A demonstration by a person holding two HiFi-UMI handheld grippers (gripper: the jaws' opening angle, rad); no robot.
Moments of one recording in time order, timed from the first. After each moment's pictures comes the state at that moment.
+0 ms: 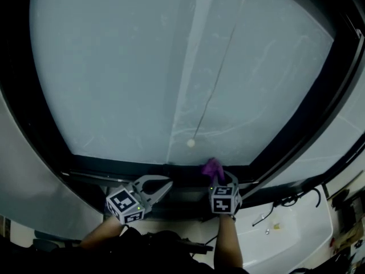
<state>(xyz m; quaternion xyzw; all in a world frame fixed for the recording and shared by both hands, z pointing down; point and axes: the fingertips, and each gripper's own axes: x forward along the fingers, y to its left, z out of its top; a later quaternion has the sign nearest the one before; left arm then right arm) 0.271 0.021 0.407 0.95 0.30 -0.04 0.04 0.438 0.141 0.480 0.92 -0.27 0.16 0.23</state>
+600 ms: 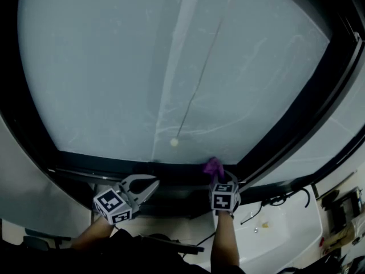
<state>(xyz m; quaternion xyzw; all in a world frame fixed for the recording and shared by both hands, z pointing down) 0.277 0.026 0.413 0.95 0.29 -0.04 0.06 0.473 0.193 0.482 0.93 -0.23 0.18 0.23</state>
